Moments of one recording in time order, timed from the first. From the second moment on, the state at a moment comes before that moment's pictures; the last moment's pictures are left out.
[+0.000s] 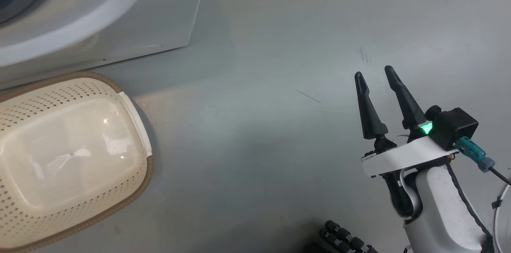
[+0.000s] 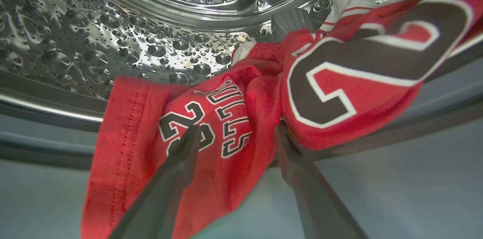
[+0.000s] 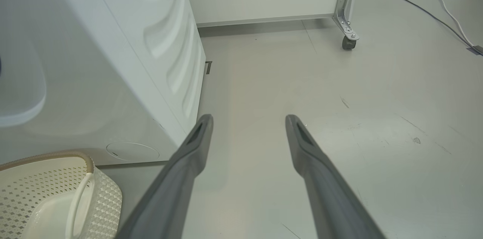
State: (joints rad) left arm -0.80 0.42 0.06 0.44 -0.02 0.10 0.30; right arm -0.26 -0.05 0.20 0.17 0.37 0.12 -0.25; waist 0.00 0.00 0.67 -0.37
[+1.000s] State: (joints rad) left arm -0.97 0.42 0.10 0.62 -0.01 0.11 0.39; right arm -0.29 -0.04 0.20 0.17 0.38 0.12 -0.25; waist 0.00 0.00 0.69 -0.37
